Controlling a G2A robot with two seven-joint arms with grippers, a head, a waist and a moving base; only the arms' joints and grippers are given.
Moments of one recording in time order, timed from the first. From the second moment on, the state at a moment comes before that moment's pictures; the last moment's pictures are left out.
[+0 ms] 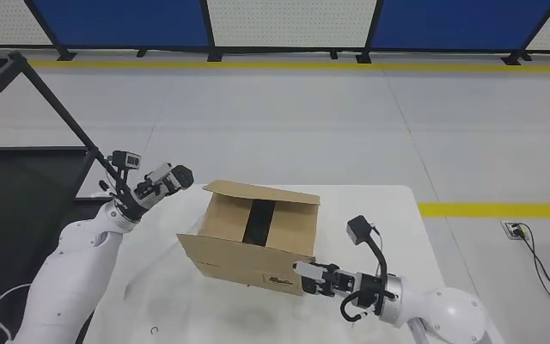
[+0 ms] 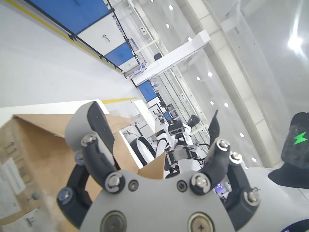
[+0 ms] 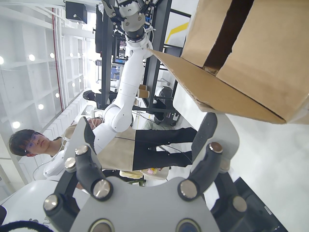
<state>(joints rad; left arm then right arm) 0.42 -1.05 -1.15 -0.72 -0.71 -0.77 -1.05 -1.12 -1.23 1.34 -1.98 0.10 0.21 0.94</state>
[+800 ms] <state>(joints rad) 0.28 -1.15 -0.98 -0.50 -0.55 -0.82 -1.00 -1.10 -1.21 1.33 -1.97 0.12 0.19 0.89</state>
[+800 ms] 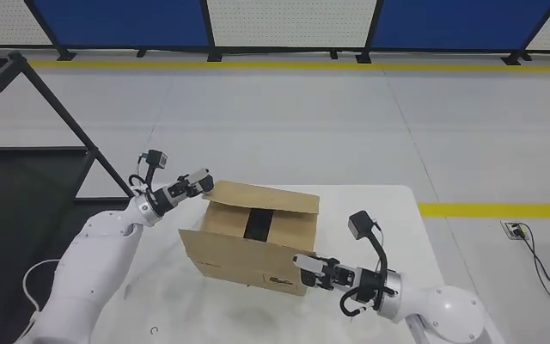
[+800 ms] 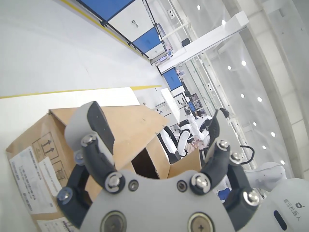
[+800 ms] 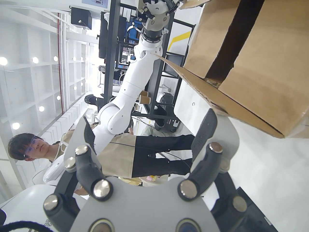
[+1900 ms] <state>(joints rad) 0.33 -1.12 -0.98 -0.51 -0.57 -0.81 -1.01 -0.87 -1.25 1.13 -1.60 -0.01 0.08 0.51</state>
